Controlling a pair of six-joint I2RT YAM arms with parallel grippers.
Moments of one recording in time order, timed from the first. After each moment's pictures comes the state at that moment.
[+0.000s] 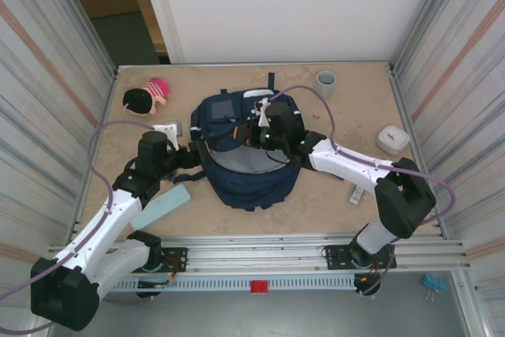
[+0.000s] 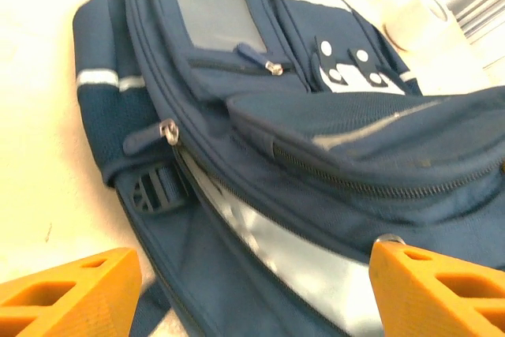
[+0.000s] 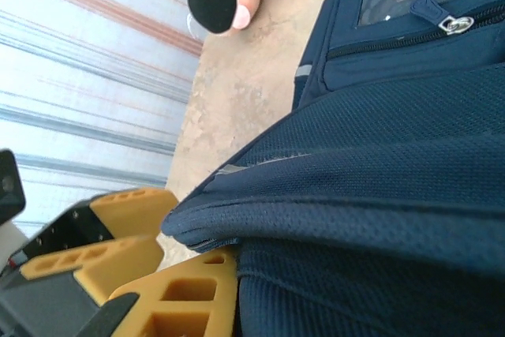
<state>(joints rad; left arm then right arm) -0.33 0.90 0.61 -0.27 0.15 -0.46 0.76 1.58 1.08 0.04 -0.26 0.90</state>
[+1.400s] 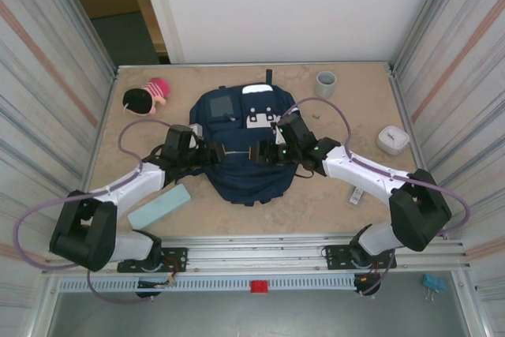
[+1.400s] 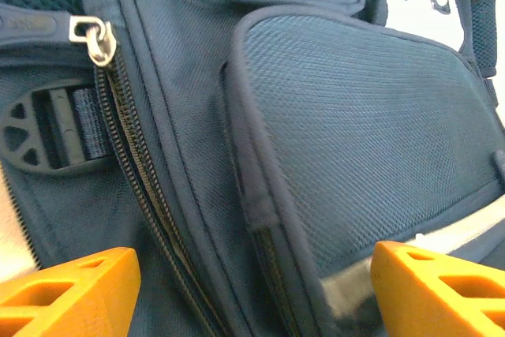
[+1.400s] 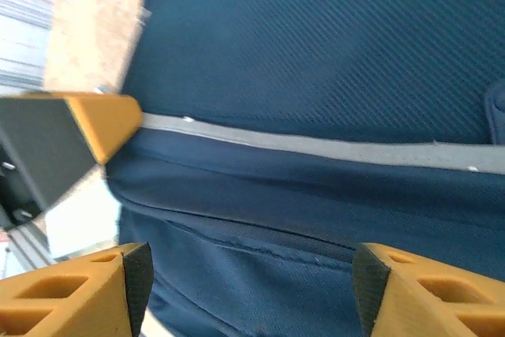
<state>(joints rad) -0.40 1.33 0.65 -0.10 0.23 -0.60 0.70 1.44 0.92 -0.28 -0.23 0.72</state>
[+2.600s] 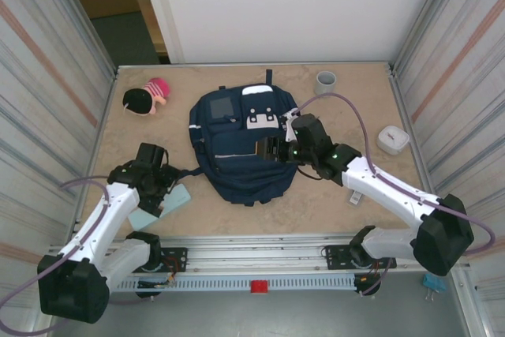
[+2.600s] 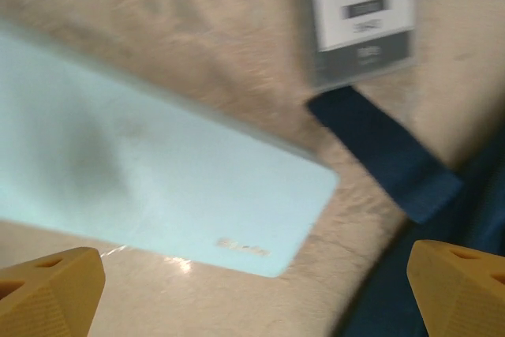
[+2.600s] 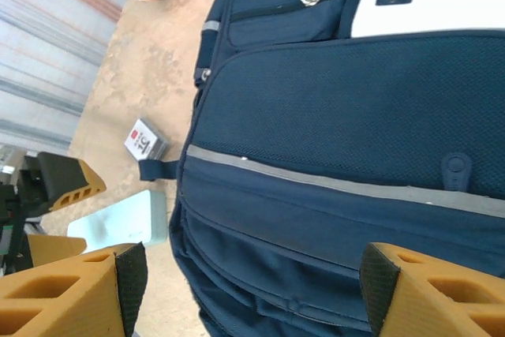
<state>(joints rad) -0.20 0.96 0.65 -0.97 0.00 -1.31 0.72 1.24 0.90 -0.27 -0.17 0.65</state>
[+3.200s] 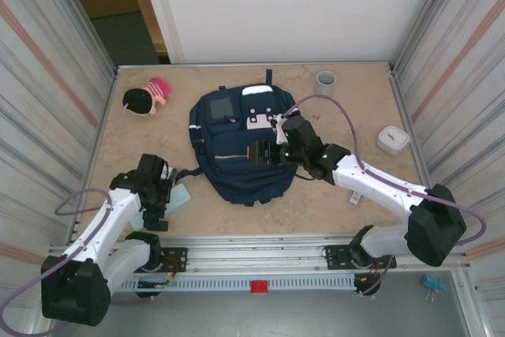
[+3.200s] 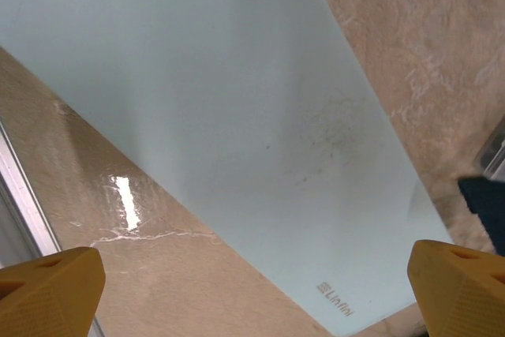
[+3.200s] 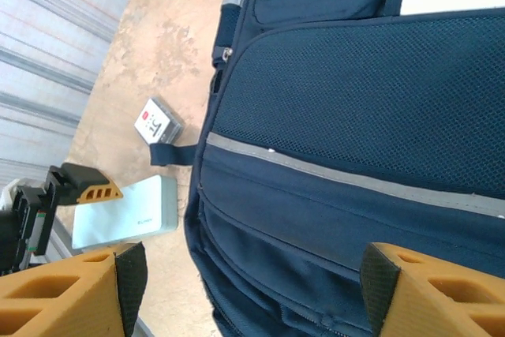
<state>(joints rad) -0.16 0.94 0.55 -1.01 0.01 -1.72 0.76 1.31 0.91 -0.22 -0.19 0.65</state>
